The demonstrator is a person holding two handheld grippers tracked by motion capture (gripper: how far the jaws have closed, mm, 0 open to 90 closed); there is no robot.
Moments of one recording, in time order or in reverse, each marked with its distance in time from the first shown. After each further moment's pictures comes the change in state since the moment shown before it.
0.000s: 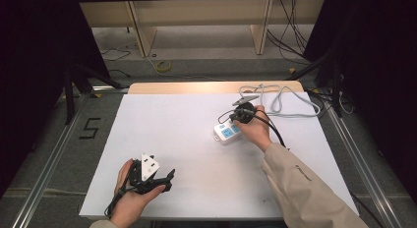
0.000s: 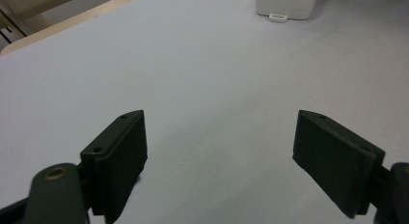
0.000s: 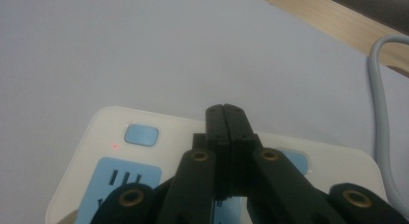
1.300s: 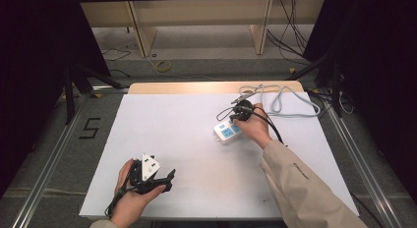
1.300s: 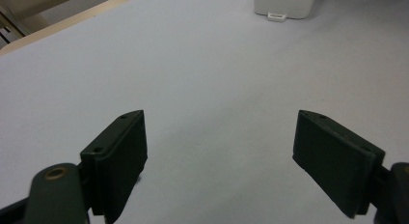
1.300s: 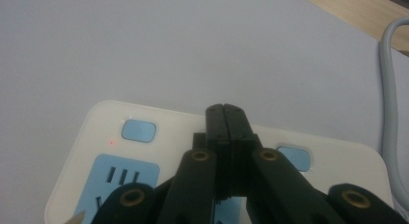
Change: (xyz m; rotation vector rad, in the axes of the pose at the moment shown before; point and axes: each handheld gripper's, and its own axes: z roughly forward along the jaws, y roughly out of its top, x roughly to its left) left arm -0.001 0.000 0.001 0.000 0.000 0.001; right arm -0.003 0.008 0.004 0.082 0.009 0.010
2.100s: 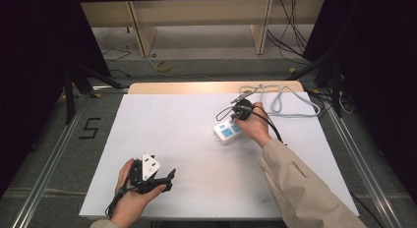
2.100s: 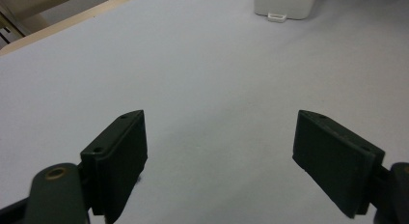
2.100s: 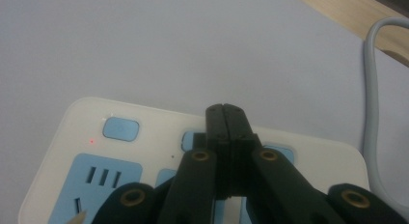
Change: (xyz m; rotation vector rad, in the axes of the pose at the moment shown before) left arm 0.000 0.001 0.001 0.001 -0.002 0.001; right arm -0.001 0.002 0.002 0.024 -0.047 -0.023
